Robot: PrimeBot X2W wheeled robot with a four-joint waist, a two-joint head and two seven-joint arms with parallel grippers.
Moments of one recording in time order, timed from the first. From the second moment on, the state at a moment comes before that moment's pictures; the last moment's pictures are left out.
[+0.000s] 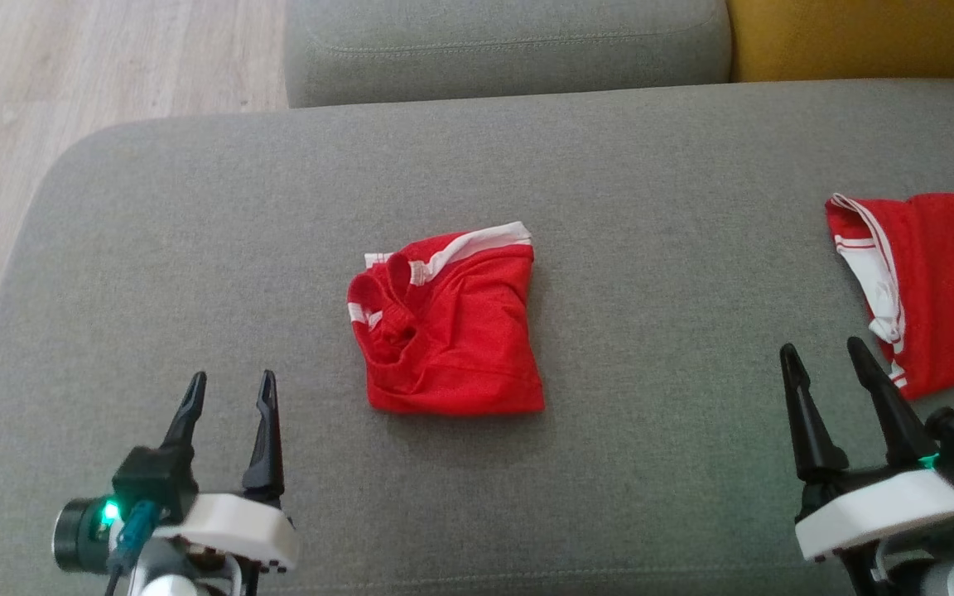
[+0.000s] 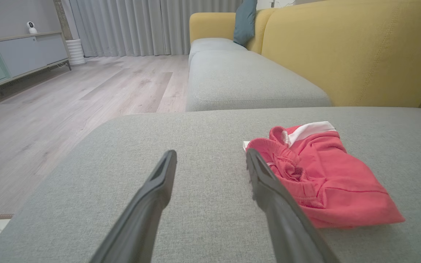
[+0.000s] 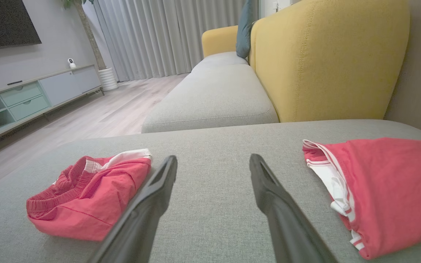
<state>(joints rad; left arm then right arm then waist) 0.06 0.14 -0.21 0.10 -0.16 0.14 -0.19 0.14 -0.11 0.01 -0.13 0.24 0.13 0.06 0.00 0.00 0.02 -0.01</state>
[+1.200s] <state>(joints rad) -0.16 0.08 -0.29 0.08 -0.16 0.11 -0.25 -0.38 -0.08 0.26 0.61 0.44 0.13 0.18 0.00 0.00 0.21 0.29</state>
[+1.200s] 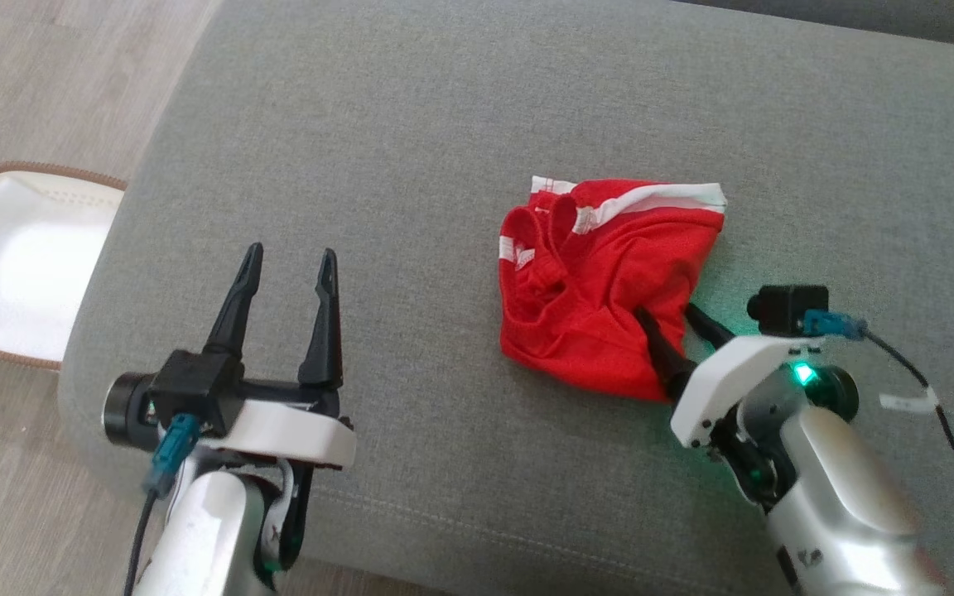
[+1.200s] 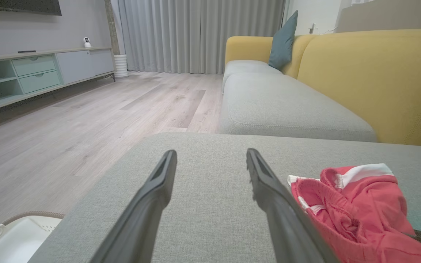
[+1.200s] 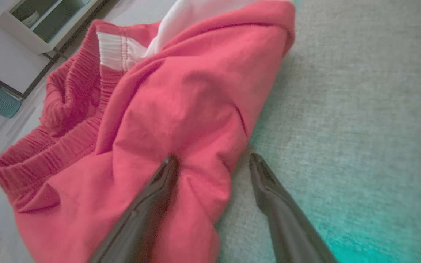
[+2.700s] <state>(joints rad) -0.27 0.10 -0.29 0.05 -0.10 0.04 -0.26 -0.54 -0.61 0.26 0.40 0.36 0.13 0.13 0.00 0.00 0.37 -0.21</state>
